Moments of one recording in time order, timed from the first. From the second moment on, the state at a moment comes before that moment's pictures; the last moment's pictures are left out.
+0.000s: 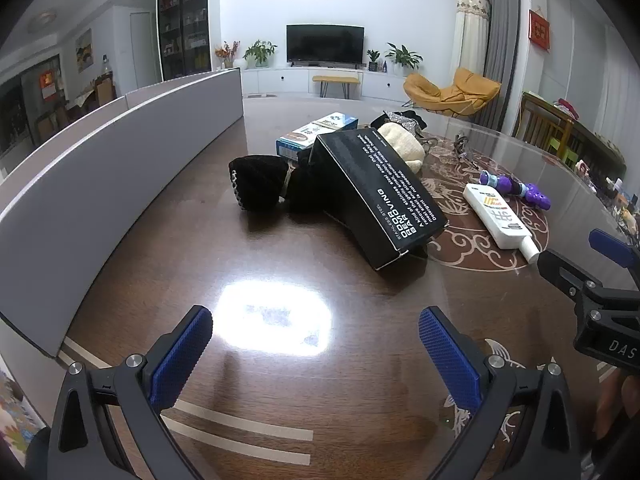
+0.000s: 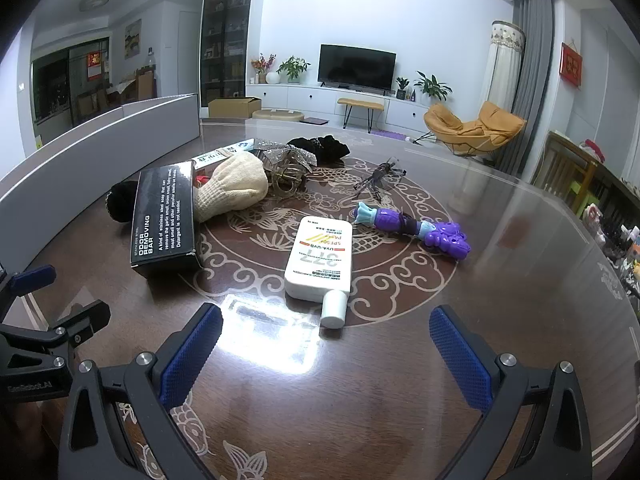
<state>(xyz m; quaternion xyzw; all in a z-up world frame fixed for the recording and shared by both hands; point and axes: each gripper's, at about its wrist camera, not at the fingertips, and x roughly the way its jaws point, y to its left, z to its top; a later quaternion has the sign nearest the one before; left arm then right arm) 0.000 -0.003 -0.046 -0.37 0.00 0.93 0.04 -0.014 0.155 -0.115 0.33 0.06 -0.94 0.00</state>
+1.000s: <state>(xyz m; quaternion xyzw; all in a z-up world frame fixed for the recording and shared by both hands) -0.007 -0.005 -0.053 -0.40 0.00 0.92 0.03 -0.026 0.156 -0.125 0.37 0.05 -0.93 0.01</state>
